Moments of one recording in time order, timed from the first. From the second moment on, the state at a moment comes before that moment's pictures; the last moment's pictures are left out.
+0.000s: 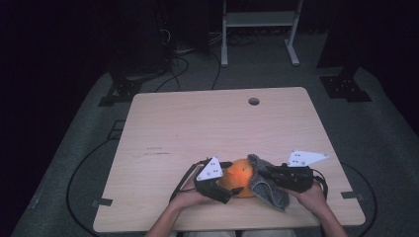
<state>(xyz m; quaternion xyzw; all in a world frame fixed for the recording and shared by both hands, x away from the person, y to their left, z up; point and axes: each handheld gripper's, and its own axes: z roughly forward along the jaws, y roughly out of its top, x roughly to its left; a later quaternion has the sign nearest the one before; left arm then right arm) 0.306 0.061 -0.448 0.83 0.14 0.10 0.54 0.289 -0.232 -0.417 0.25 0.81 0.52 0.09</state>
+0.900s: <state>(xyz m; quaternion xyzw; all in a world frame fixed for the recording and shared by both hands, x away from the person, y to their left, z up) 0.303 0.060 -0.431 0.82 0.15 0.12 0.54 0.287 -0.225 -0.418 0.26 0.81 0.51 0.12</state>
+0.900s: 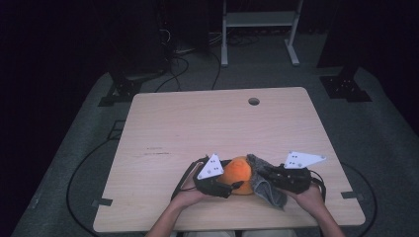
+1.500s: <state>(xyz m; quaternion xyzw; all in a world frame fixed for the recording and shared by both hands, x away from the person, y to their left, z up) 0.305 0.069 -0.424 0.83 0.15 0.10 0.53 0.276 -0.235 -0.387 0.24 0.78 0.56 0.13</state>
